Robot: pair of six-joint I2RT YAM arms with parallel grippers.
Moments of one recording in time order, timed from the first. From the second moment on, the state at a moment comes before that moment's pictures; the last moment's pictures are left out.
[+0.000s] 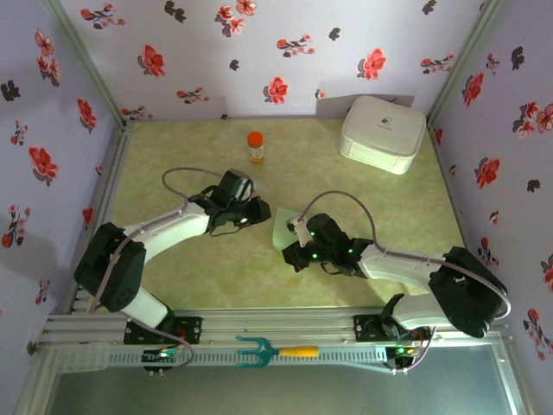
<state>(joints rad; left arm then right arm) -0.68 1.55 0.96 -0.28 0.26 -0.83 0.86 1.31 0.52 0.07 -0.34 0.39</state>
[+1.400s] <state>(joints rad) -0.72 1.98 1.17 -0.26 0.44 -0.75 0.83 1.39 0.45 0.17 -0.35 0.42</state>
